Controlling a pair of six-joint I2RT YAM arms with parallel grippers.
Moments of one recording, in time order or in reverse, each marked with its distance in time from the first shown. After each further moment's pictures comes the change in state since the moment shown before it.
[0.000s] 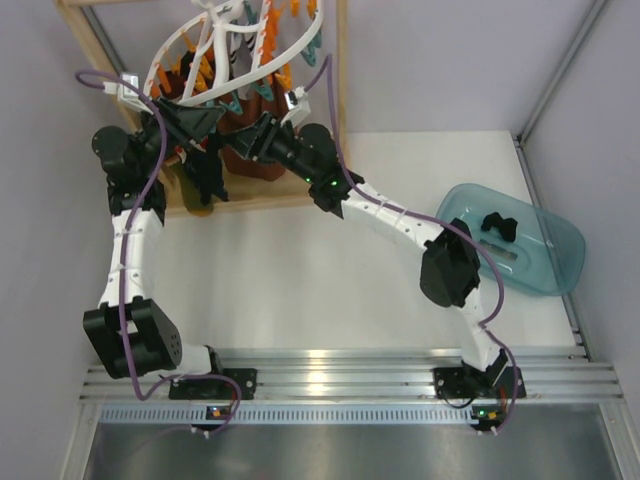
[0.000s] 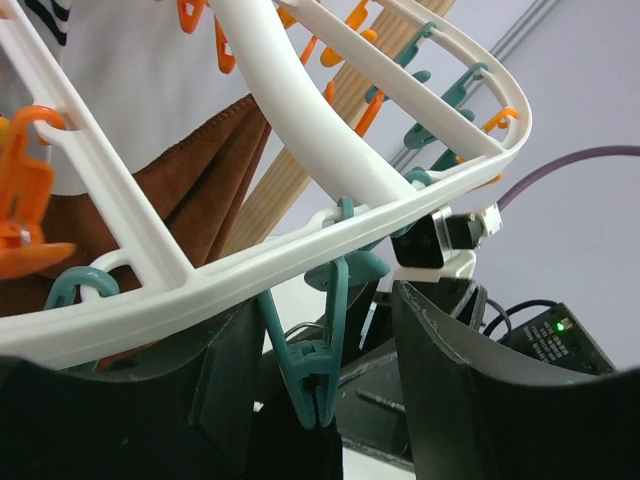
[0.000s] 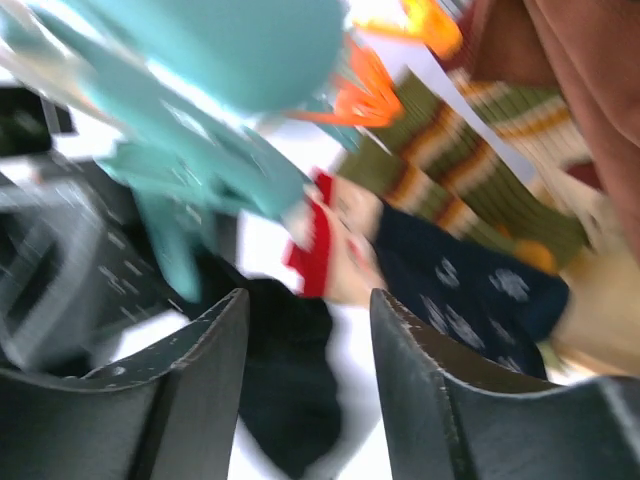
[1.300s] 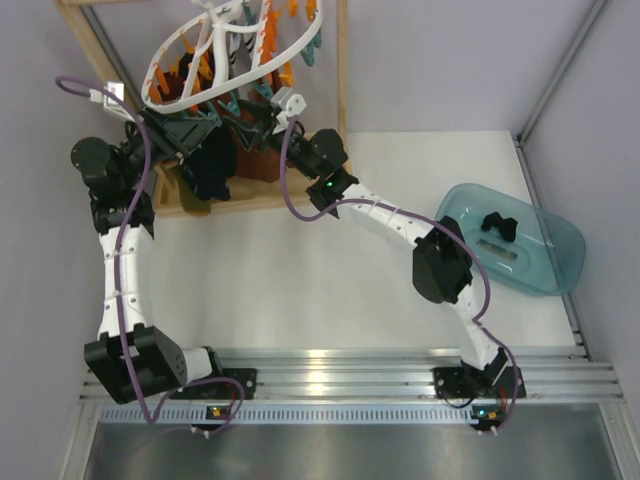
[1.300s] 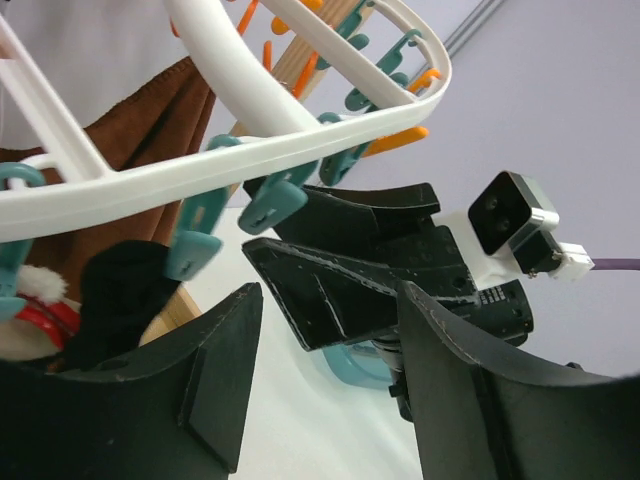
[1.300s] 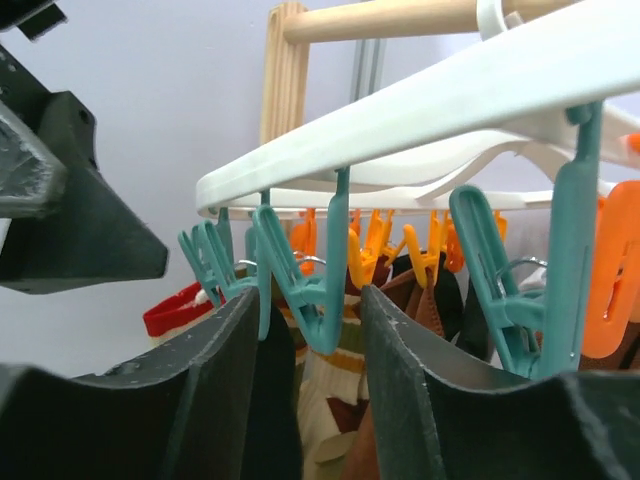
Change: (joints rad) left arm 0.077 -0.119 -0.026 -0.090 0.112 -0.073; right arm -0.012 0.050 -0.012 0.415 -0.103 -0.899
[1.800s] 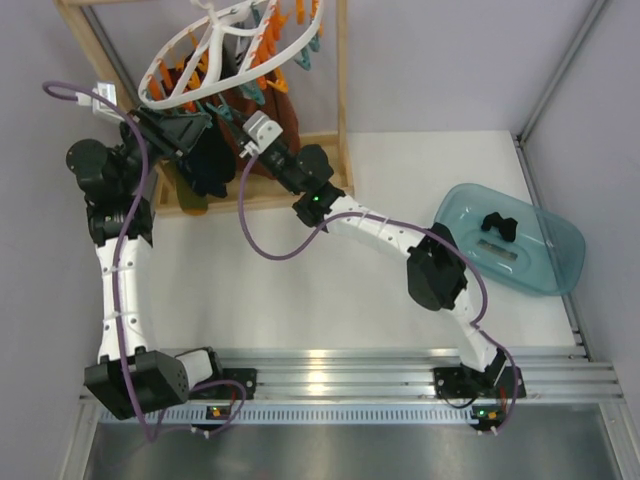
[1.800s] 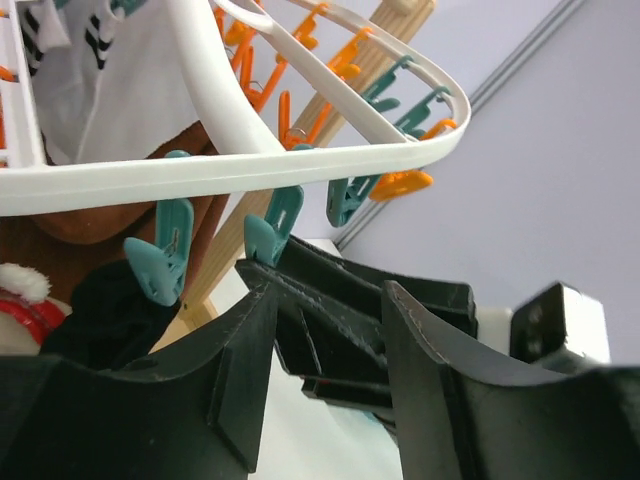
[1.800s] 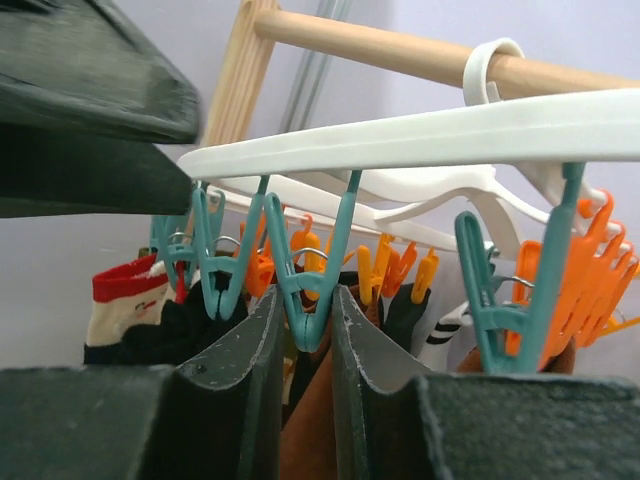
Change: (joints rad) left arm -0.020 -0.090 0.022 -0.149 -0.133 0.095; right arm 0.086 0.000 -0.015 0.026 0.147 -0.362
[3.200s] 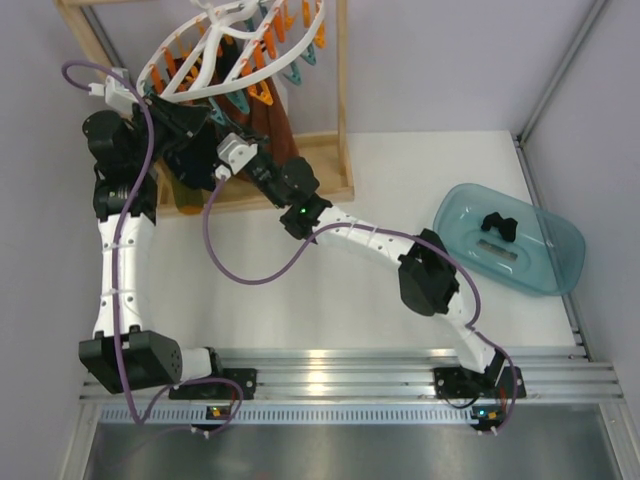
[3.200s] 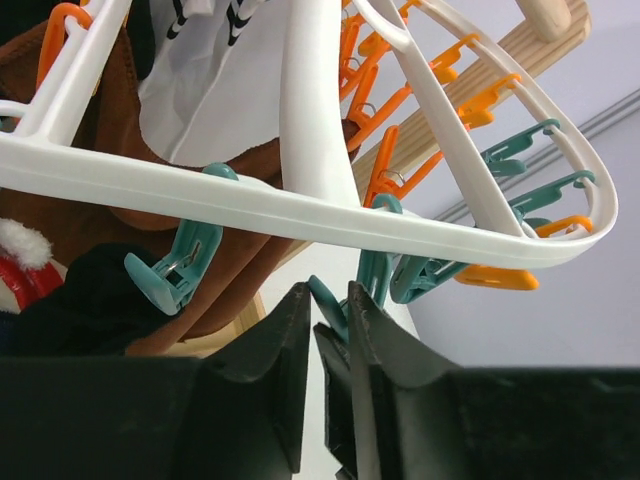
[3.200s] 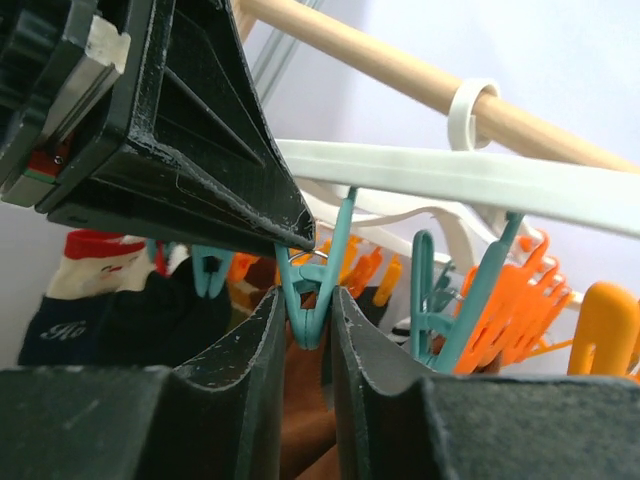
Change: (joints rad) left arm -0.089 0.127 0.179 -0.320 -0.257 0.117; right arm 0.082 0.037 0.039 0.006 0.149 -0.360
